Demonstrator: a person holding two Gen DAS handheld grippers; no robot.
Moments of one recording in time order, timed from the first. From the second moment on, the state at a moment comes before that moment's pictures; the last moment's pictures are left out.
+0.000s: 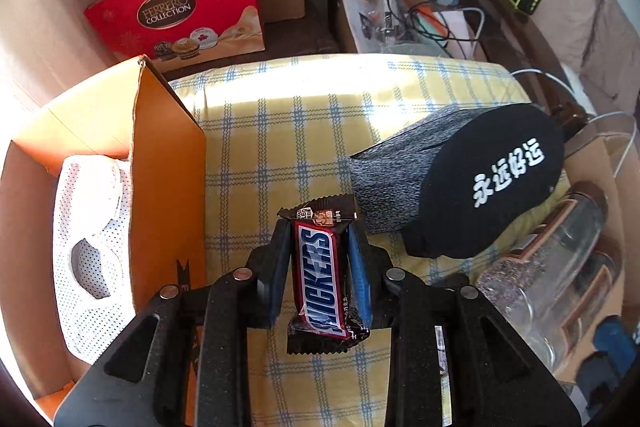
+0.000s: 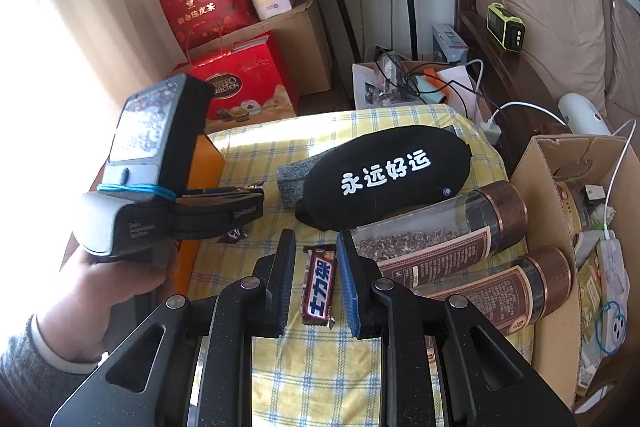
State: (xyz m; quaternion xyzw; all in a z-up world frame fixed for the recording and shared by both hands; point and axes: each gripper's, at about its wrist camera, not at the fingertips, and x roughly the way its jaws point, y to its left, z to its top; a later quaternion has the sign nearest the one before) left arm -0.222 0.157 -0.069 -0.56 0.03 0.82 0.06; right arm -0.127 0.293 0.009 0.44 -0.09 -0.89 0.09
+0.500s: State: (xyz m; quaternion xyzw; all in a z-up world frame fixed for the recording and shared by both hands) left arm -0.174 0.108 0.009 -0.50 -0.01 0.86 0.12; right arm -0.126 0.259 -0.043 0.50 -0.09 -0.86 0.10
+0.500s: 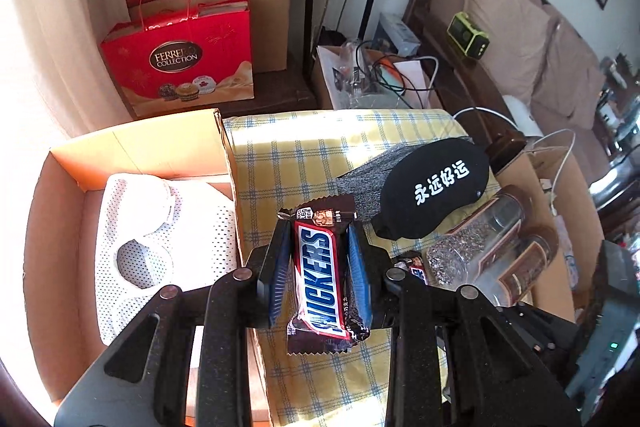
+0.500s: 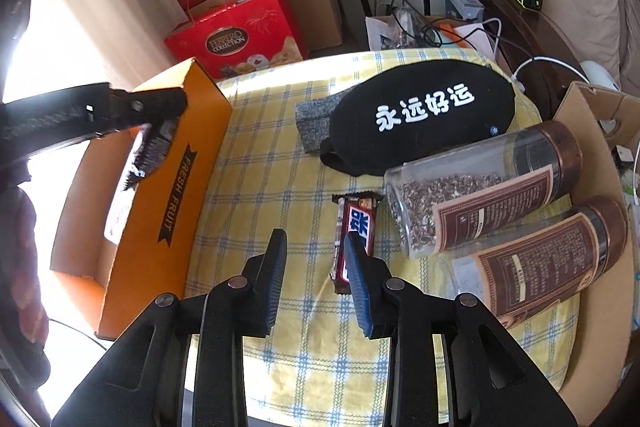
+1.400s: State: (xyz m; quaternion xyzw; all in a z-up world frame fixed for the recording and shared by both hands) left arm -0.127 0.066 0.026 -0.46 -0.01 0.88 0.14; right arm -0.157 0.247 -0.094 0.52 -0.10 -0.85 0.02
